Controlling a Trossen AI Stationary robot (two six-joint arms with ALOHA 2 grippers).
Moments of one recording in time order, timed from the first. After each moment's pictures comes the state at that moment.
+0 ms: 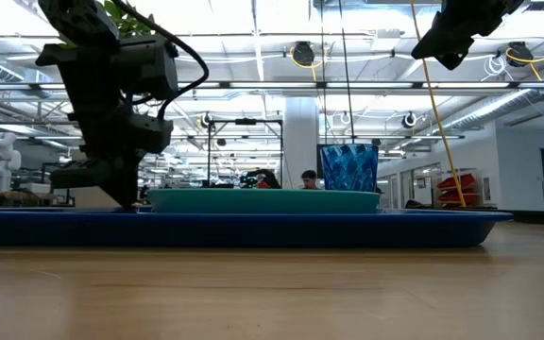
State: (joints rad) left arm 0.01 1.50 0.71 -0.63 -0.50 0.13; right arm 0.14 0.84 0.77 -0.57 0.13 0.31
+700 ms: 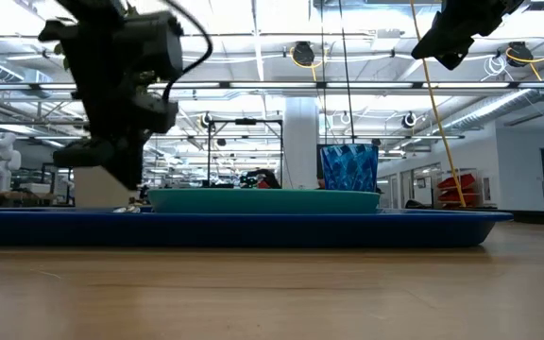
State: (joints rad) left arm -0.05 1.50 0.81 -0.76 -0.54 0.10; right arm 0.14 0.84 0.77 -0.57 0.13 0.30
